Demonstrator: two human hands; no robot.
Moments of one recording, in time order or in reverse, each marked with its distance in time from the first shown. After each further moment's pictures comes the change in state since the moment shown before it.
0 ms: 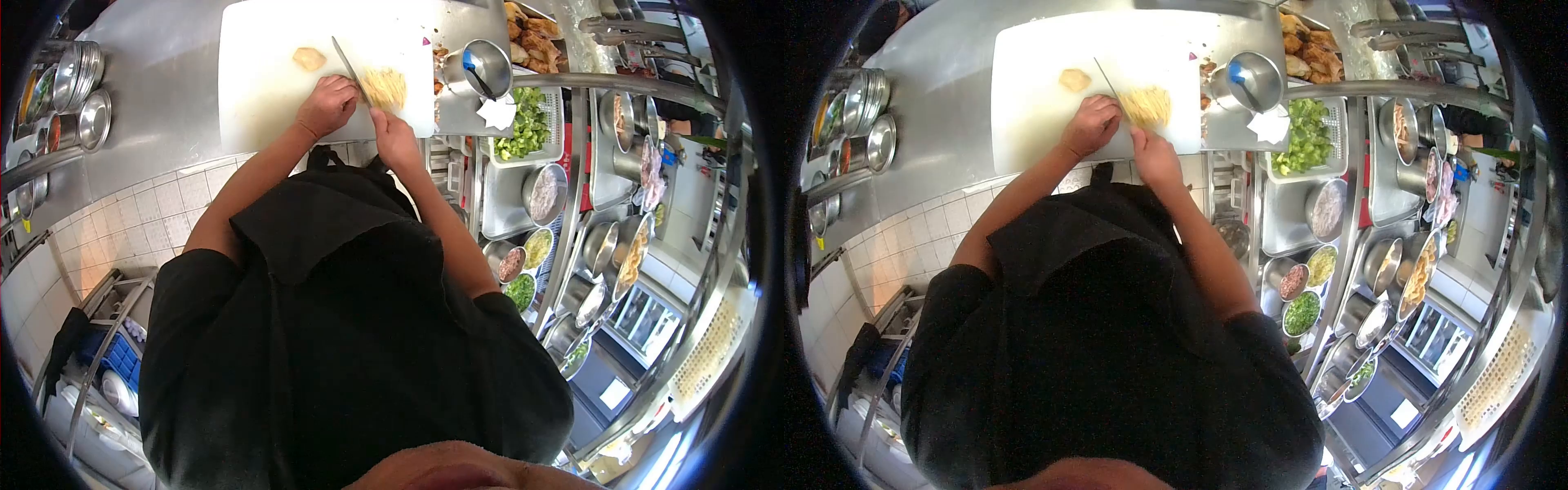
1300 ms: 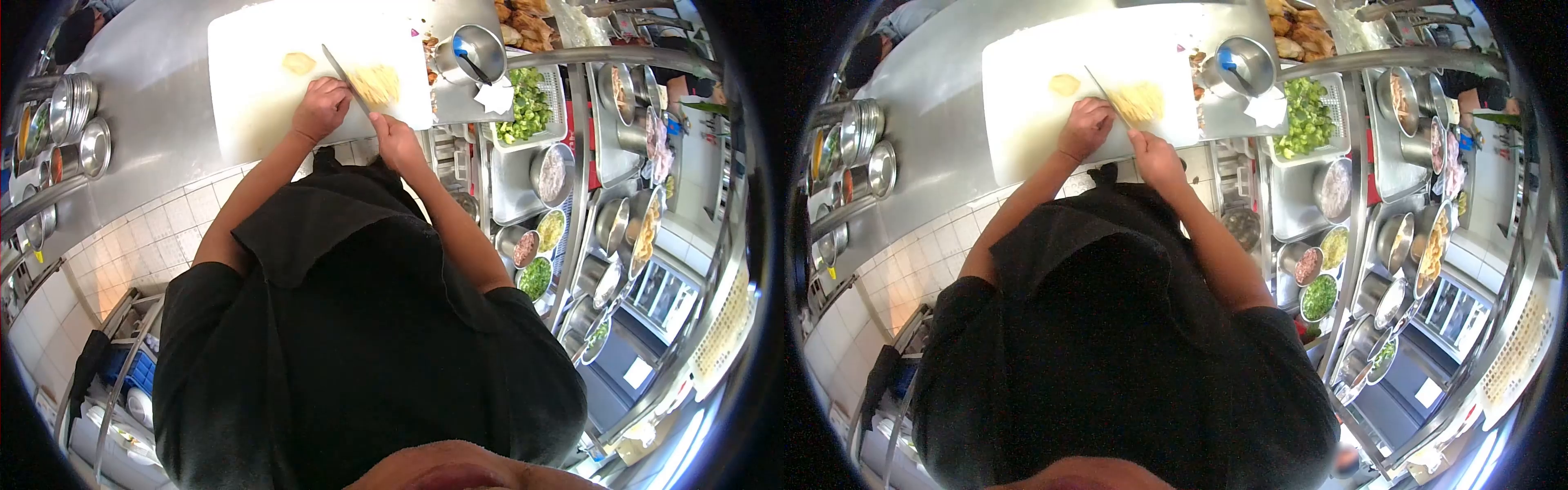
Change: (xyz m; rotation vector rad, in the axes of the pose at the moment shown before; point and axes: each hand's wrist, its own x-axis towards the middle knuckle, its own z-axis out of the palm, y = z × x) left_hand -0.005 -0.001 0.004 0.006 0.047 -0.021; right_hand -0.023 0.000 -0.009 0.136 -0.042 0.031
